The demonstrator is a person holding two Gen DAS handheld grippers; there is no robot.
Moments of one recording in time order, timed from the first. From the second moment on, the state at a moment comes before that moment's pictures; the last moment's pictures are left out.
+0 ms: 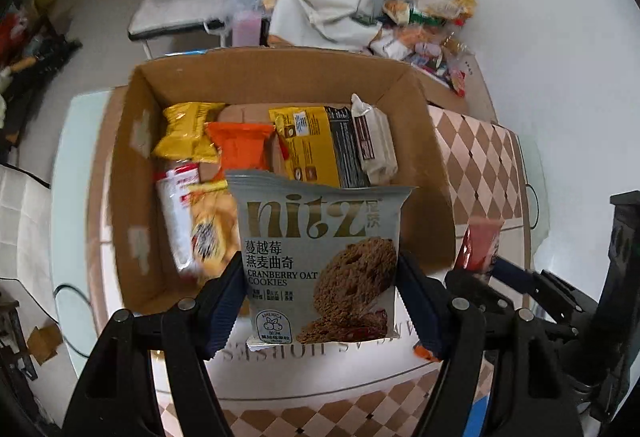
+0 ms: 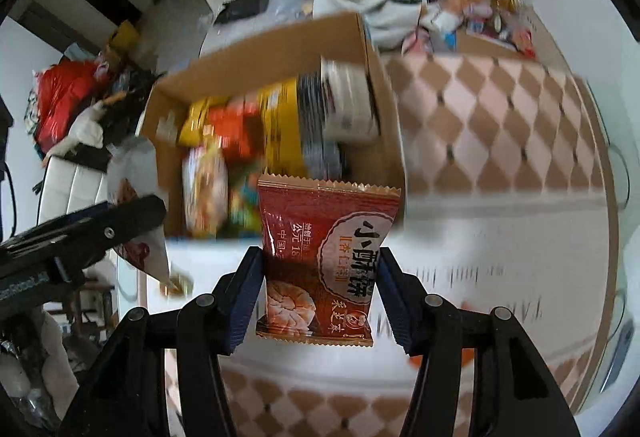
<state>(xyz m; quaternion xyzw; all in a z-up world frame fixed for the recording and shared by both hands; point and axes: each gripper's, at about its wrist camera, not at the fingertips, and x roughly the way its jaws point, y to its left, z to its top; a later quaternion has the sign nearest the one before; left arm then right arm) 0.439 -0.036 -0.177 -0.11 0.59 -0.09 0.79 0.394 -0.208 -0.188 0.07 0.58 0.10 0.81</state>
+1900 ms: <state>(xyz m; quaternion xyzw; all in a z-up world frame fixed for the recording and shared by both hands) 0.393 -0.021 -0.172 -0.04 0.52 0.01 0.85 0.411 -0.196 -0.199 -0.02 0.58 0.04 0.81</state>
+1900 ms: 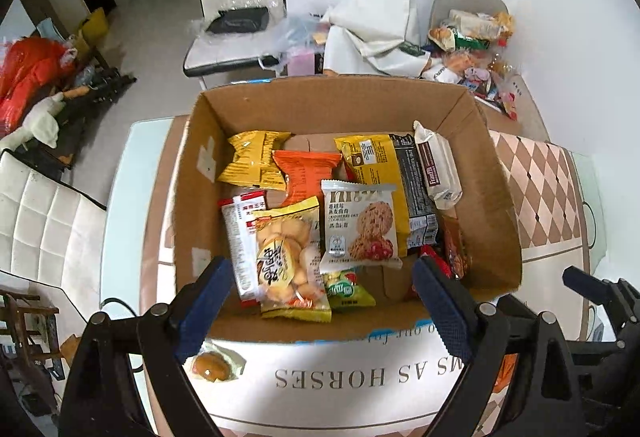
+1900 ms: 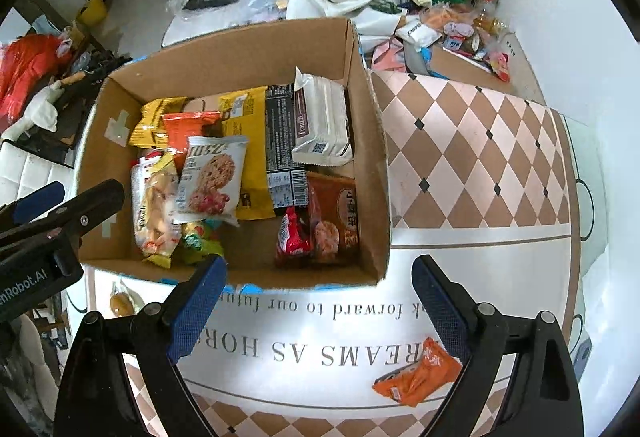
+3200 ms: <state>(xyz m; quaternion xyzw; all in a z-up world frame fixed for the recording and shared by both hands) 0.292 -0.040 -0.241 -0.07 0.60 0.04 0.80 0.312 -0.366 -0.275 0.24 0.63 -0.06 0.73</state>
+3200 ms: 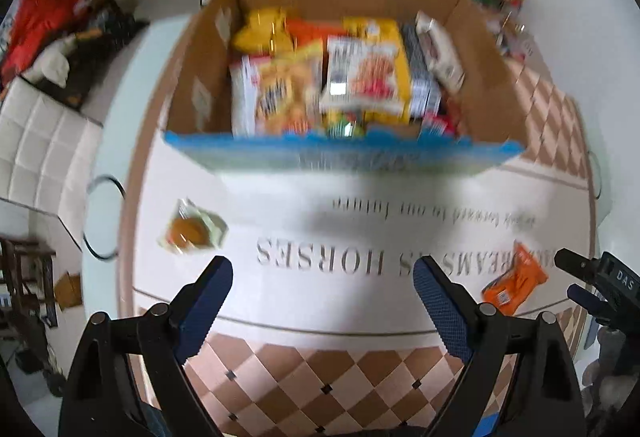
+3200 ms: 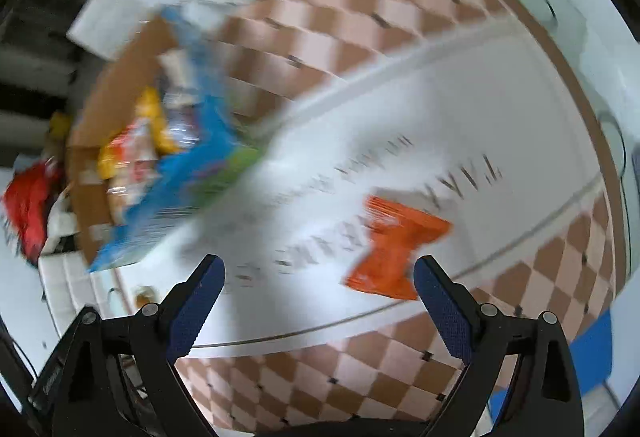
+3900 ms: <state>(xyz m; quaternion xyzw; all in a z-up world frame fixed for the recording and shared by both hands) 0.294 0.051 -0.290 -0.13 0.63 0.08 0.76 0.326 -0.294 -0.367 0.13 0.69 -0.02 0.71</state>
